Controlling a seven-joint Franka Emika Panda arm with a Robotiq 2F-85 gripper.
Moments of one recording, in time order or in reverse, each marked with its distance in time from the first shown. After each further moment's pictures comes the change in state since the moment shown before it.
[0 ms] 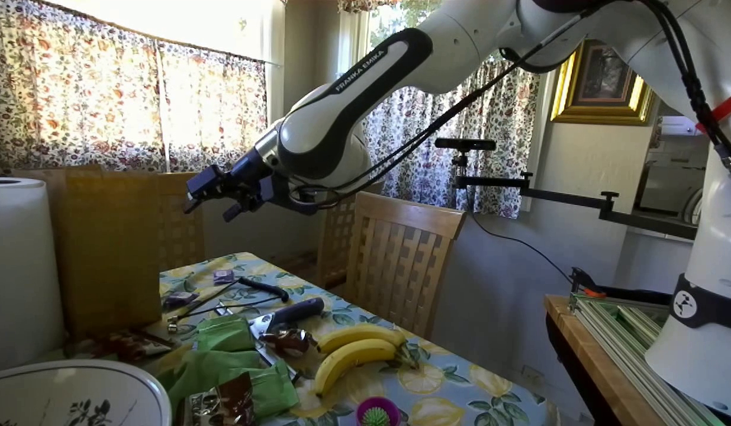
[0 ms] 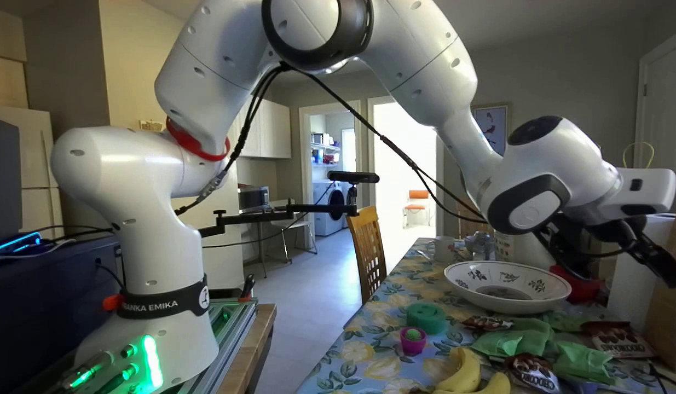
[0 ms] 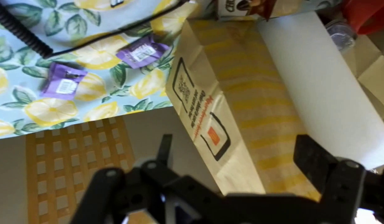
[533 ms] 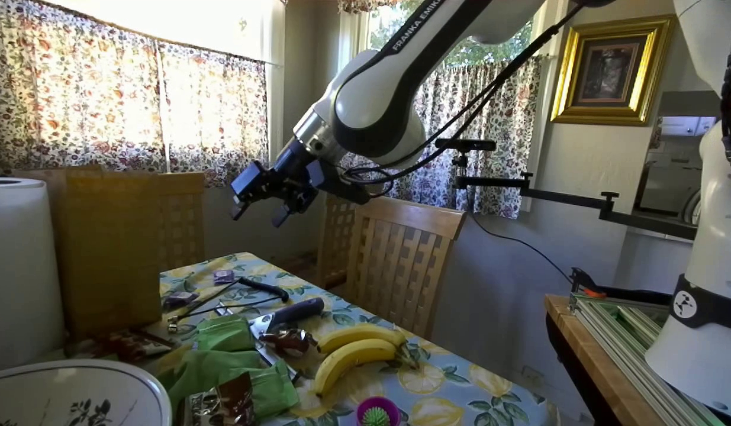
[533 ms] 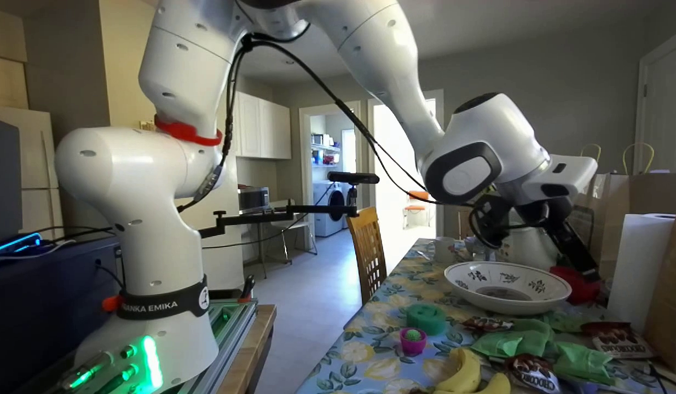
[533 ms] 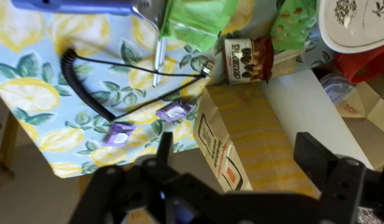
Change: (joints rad) arm 0.117 -0.340 -0.132 -0.387 0.120 -0.088 0.123
